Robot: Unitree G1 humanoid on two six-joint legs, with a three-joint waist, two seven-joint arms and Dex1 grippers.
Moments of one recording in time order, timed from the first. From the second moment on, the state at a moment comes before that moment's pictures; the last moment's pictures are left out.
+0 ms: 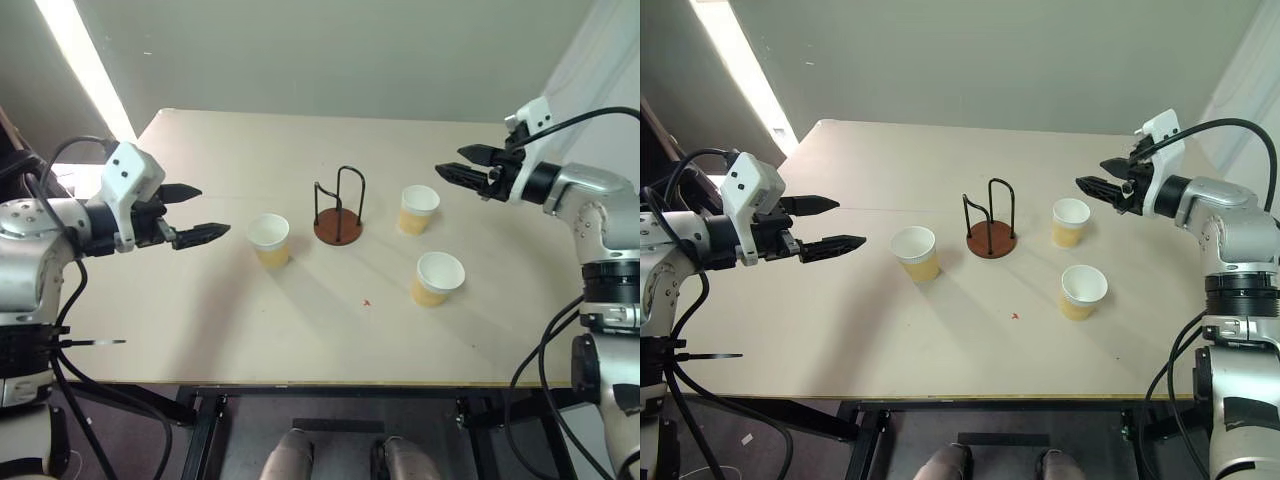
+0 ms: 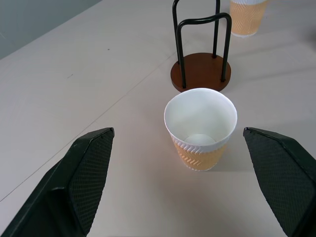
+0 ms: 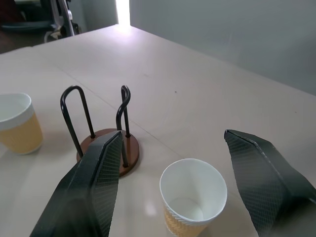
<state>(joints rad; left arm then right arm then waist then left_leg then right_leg) -0.59 1.00 0.19 0.05 -0.40 0.58 -1.07 -0.96 -0.69 -0.09 0.34 0.36 0.62 0.89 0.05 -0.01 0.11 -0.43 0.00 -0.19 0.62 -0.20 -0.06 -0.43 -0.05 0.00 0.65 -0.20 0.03</state>
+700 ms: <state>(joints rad) -0.70 0.82 0.03 0.05 -0.42 0.62 -1.07 -0.91 -0.82 -0.12 0.00 0.59 1.00 0.98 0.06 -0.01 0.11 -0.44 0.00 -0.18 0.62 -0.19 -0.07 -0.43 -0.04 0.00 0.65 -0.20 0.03</state>
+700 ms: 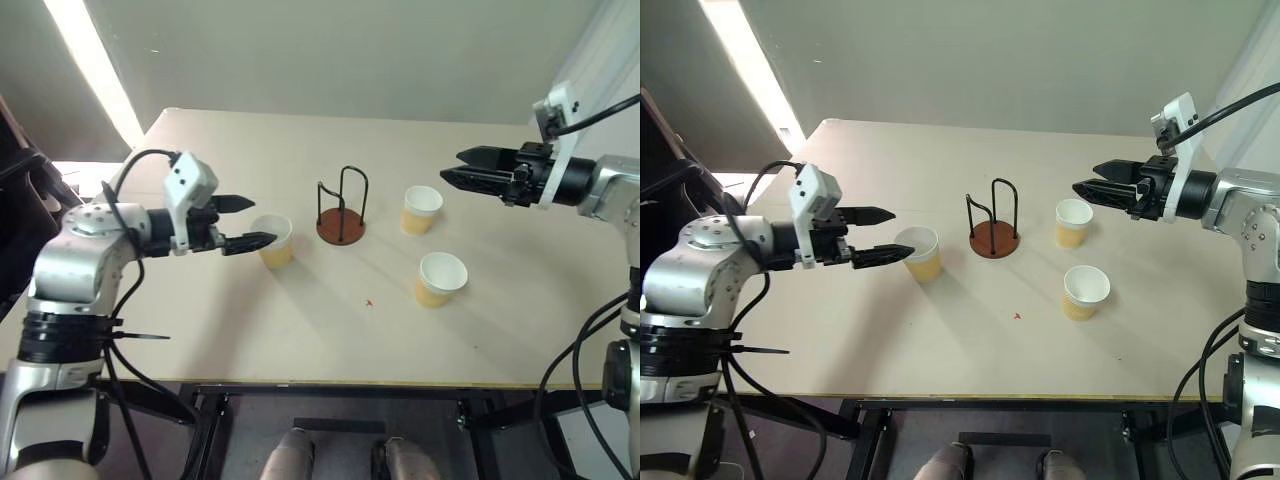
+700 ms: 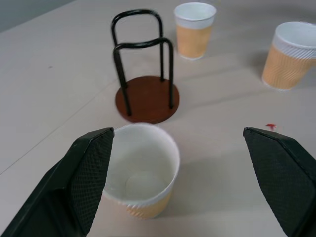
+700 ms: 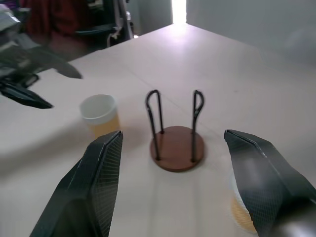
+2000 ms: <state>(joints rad) -1.04 0.32 -0.16 0.68 -0.15 0.35 -0.96 -0.85 -0.97 -0.11 -0.14 0.69 1.07 1.03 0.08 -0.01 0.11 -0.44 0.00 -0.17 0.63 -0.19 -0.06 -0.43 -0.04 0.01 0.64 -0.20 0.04</state>
